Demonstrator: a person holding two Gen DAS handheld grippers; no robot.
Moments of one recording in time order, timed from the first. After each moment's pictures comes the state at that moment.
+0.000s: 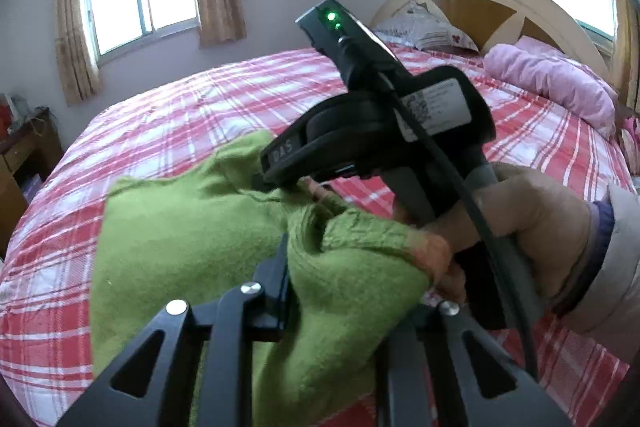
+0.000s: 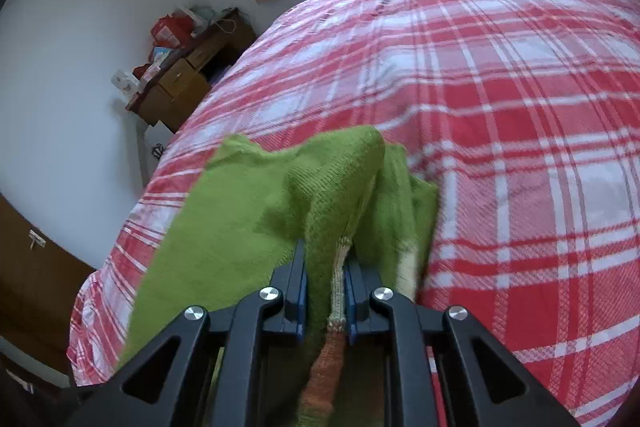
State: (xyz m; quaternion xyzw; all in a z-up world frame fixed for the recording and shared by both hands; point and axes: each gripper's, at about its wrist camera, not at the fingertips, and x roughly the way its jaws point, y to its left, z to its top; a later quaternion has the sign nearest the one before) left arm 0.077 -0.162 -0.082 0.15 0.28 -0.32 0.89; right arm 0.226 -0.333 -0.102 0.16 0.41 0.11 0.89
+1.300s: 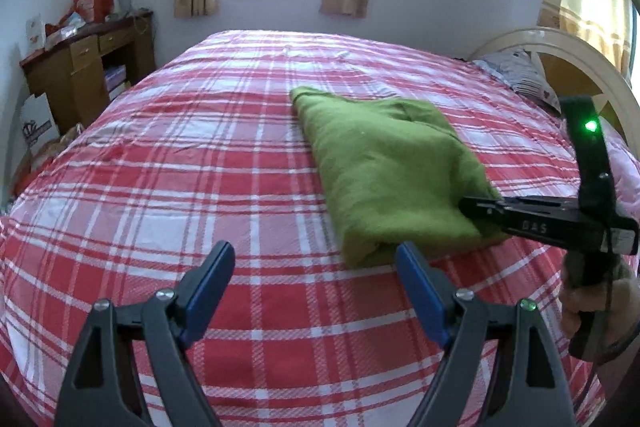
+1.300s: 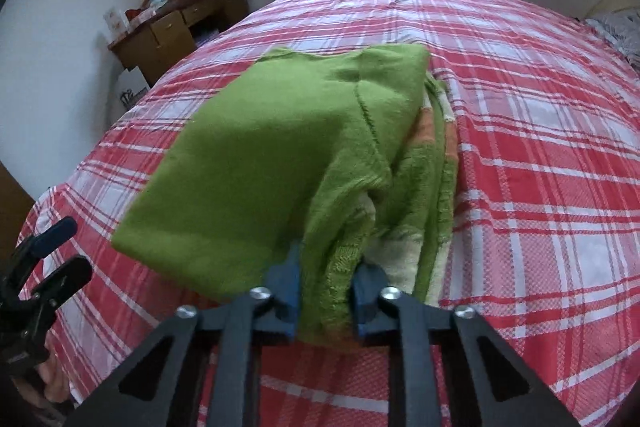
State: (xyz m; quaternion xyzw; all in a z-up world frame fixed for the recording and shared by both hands) left arm 0.026 0.016 -0.074 0.00 0.35 -0.17 0.92; right arm 0.080 -0.234 -0.099 0.01 0.42 0.03 0.90
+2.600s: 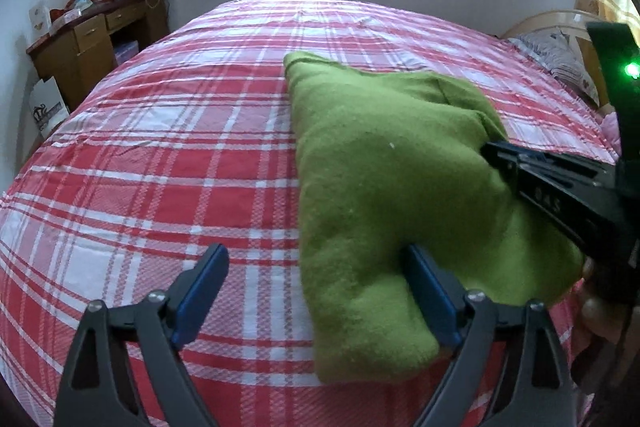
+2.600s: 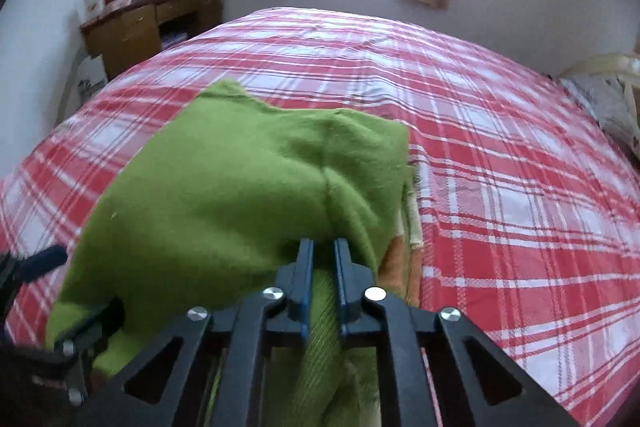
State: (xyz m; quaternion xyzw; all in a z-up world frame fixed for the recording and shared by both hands) left arm 0.092 -0.054 -0.105 0.02 0.40 -0.11 0.91; right arm 0.158 -0.245 -0.098 -0.07 0.38 -0.04 0.92
